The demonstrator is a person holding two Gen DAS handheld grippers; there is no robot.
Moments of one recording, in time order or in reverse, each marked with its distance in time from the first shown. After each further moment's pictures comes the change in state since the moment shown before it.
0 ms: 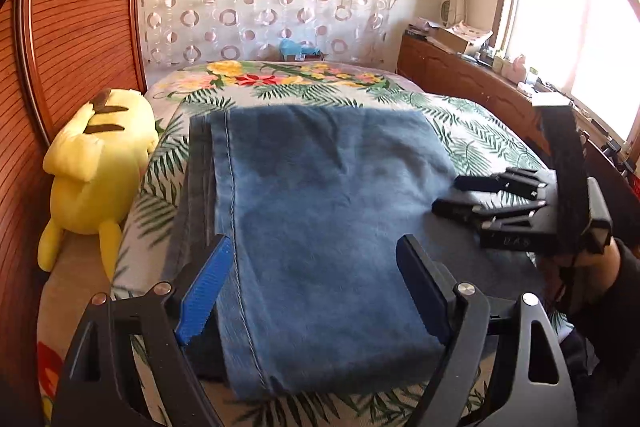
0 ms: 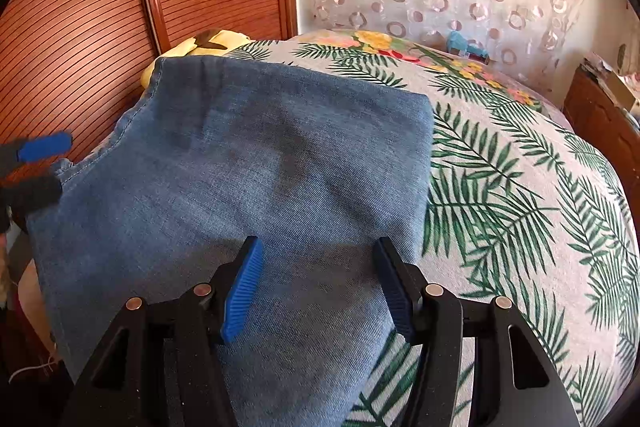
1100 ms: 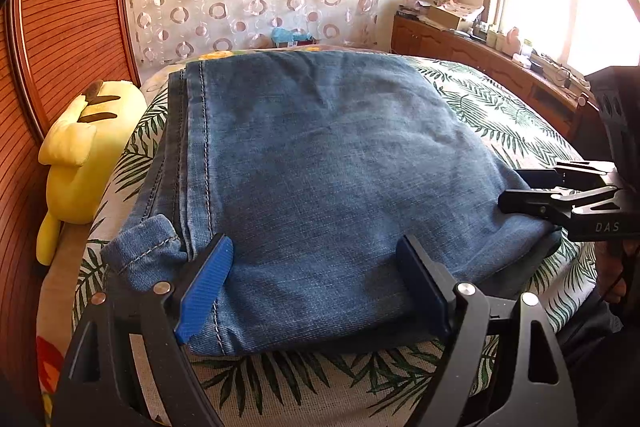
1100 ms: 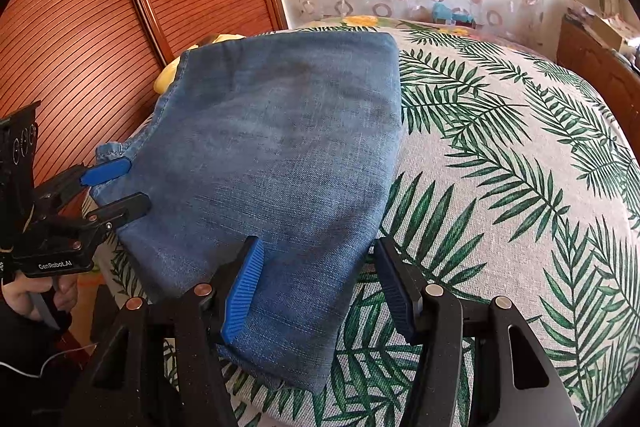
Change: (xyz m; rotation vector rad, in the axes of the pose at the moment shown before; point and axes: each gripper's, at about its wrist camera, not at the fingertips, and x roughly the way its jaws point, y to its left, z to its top) left arm 0.011 -0.016 -0.039 0.068 0.033 0.017; right arm -0.061 0.001 -0.059 0.144 0.027 0.063
